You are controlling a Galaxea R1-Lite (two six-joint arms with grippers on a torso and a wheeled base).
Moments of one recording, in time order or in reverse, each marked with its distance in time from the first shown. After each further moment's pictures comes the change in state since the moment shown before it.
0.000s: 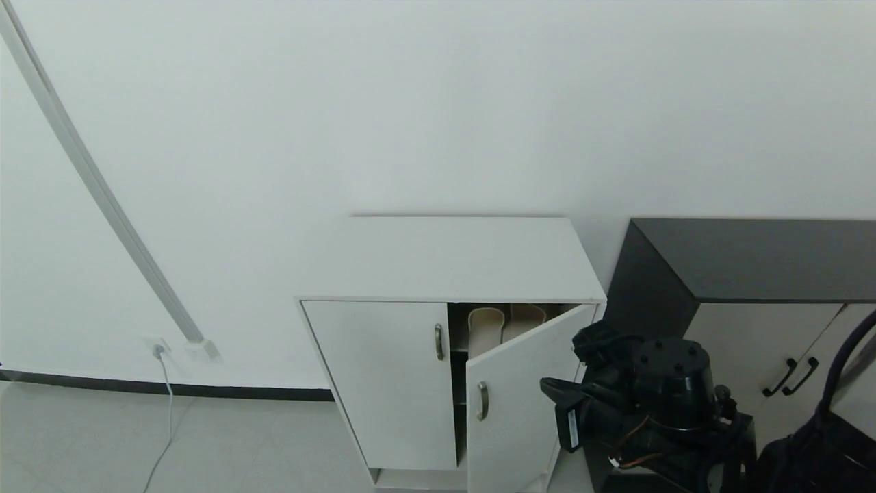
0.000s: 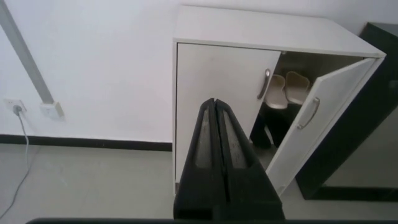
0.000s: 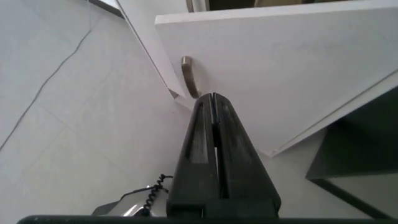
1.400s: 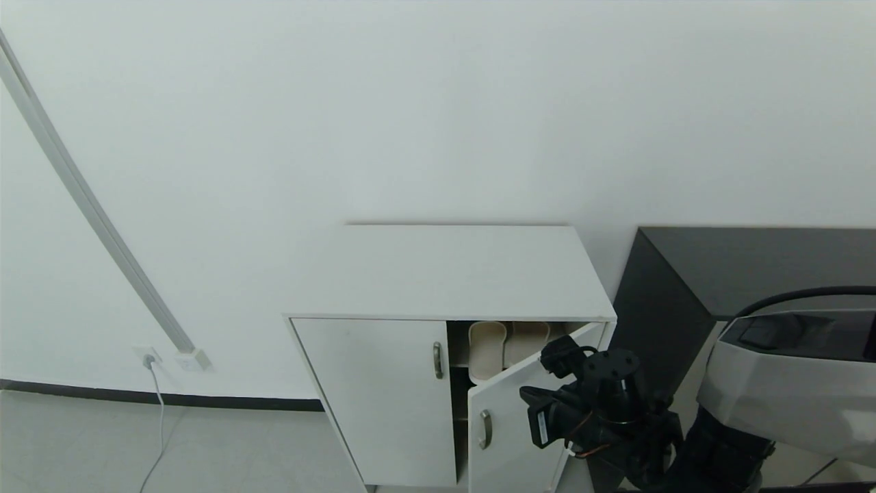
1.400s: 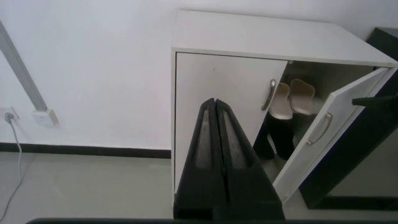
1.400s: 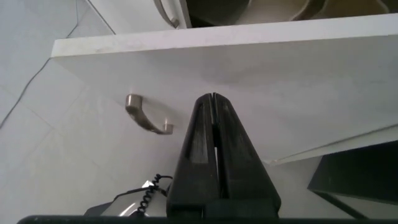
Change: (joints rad) left arm -0.001 0.000 0.000 0.000 0.001 0.000; right arm -0.038 0.279 -0.151 -0.091 0.047 -0.001
